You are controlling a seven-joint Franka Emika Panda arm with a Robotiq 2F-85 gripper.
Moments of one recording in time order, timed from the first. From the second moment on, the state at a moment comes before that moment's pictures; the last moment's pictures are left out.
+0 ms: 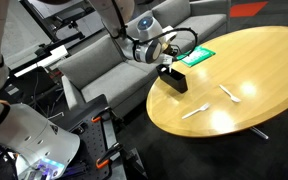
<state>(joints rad) -0.13 0.95 0.41 -1.93 -0.39 3.35 -0.20</state>
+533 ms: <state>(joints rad) -0.13 1.00 0.40 -1.90 -0.39 3.29 -0.22</state>
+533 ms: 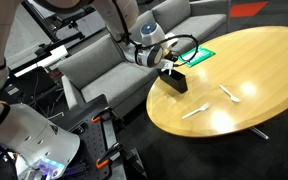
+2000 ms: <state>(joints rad) -0.09 0.72 0.42 -2.05 -0.39 3.26 -0.26</state>
